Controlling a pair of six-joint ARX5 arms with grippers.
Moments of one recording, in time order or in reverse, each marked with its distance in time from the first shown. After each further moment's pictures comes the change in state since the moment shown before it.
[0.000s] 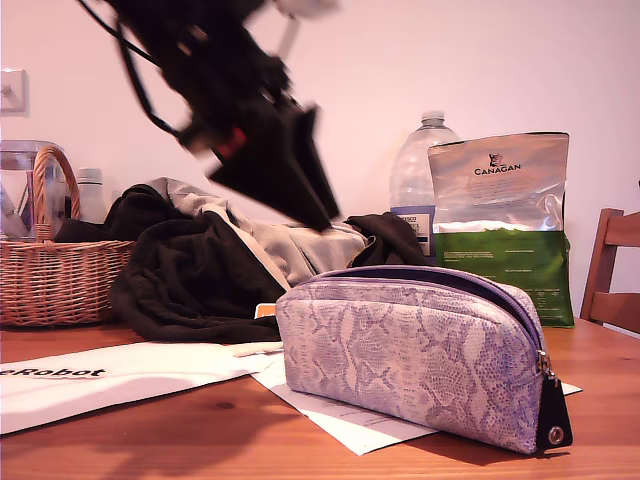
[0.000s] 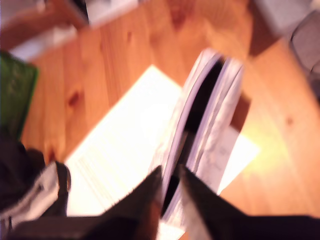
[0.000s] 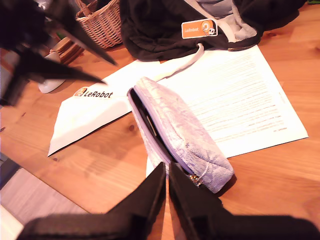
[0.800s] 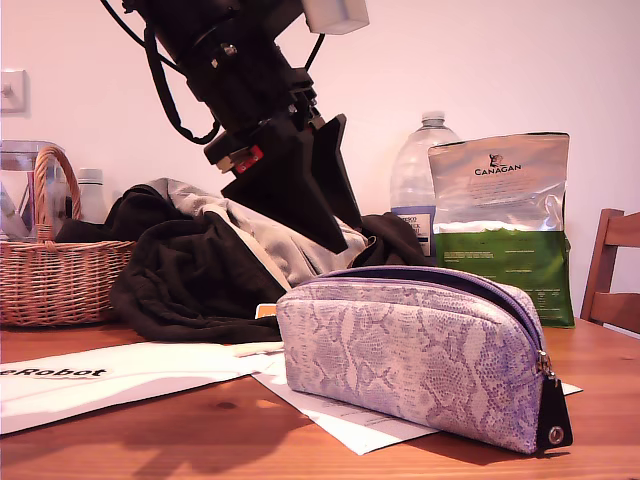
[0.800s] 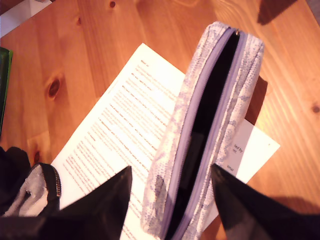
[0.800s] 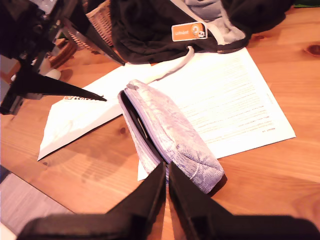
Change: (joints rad) left arm -0.017 0.031 0.032 -0.005 -0.032 -0.014; right arm 0.000 0.000 0.000 -0.006 0.034 0.000
